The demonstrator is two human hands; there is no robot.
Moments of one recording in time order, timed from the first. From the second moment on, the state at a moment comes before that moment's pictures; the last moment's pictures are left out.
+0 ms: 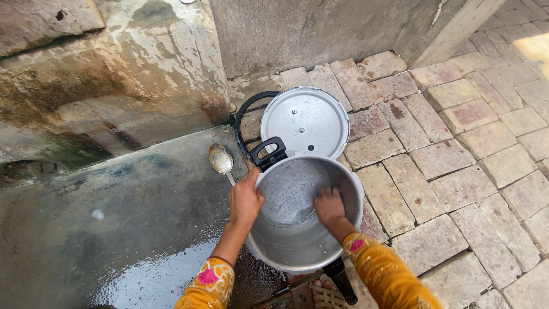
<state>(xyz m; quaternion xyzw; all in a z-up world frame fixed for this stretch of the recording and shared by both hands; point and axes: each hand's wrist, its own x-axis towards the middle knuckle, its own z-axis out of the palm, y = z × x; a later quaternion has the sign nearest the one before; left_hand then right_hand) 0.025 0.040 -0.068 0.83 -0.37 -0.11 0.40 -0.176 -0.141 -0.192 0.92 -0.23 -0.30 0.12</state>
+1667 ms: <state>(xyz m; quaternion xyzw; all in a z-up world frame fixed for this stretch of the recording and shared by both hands) -0.004 0.027 -0.003 0.77 -0.51 -0.12 0.36 -0.106 -0.014 -0.280 0.71 -0.41 0.16 -0.55</state>
